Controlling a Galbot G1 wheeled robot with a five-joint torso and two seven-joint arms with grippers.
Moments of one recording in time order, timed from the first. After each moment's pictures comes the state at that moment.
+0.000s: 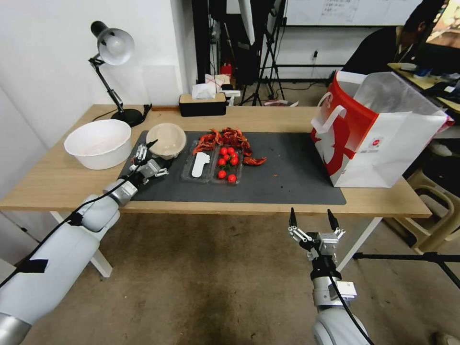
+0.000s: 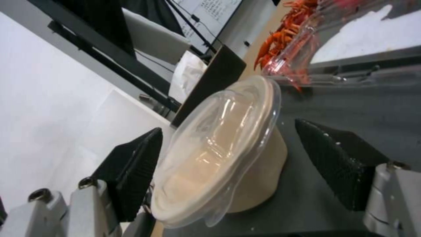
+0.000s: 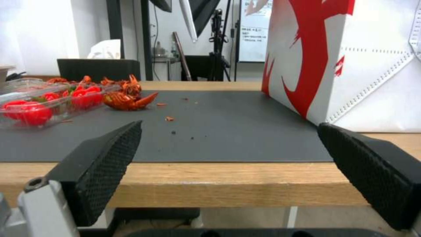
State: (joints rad) left arm 0.79 -0.84 -0.14 -1.42 0.09 -0.27 0.11; right arm -1.59 1.34 0.37 1.95 0.07 0.31 0.28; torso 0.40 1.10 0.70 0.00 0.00
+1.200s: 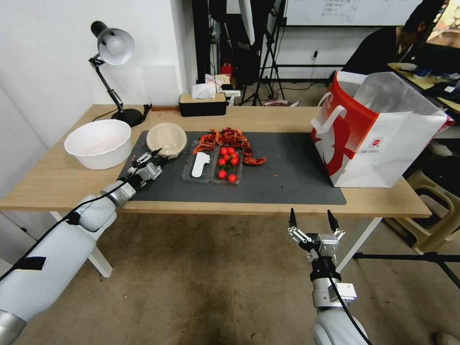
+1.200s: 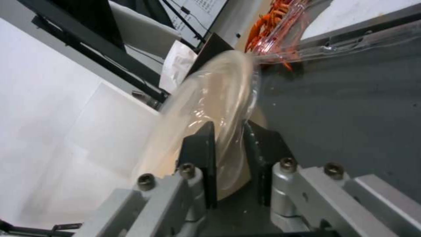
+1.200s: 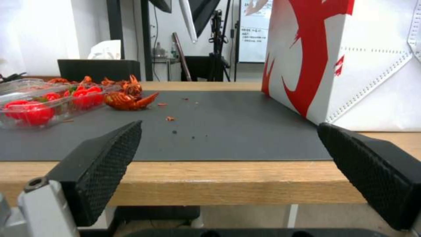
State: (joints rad) left arm 0.76 -0.83 -0.10 -1.38 0.10 -0.27 0.12; right arm -1.59 1.35 0.37 1.95 0.06 0.32 0.28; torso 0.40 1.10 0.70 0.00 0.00
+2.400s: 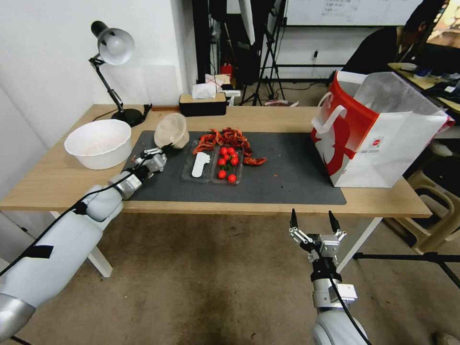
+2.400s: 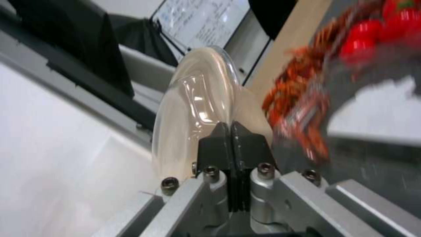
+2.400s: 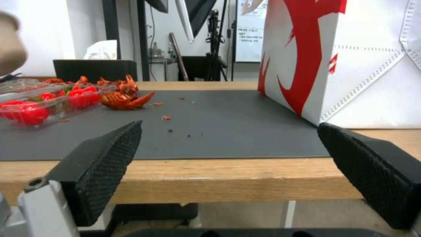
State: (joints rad) left arm 0.63 -0.85 0.00 -1.39 0.06 -0.30 0.13; right arm -1.60 1.35 0.37 1.95 0.06 0.33 0.28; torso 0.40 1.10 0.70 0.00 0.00
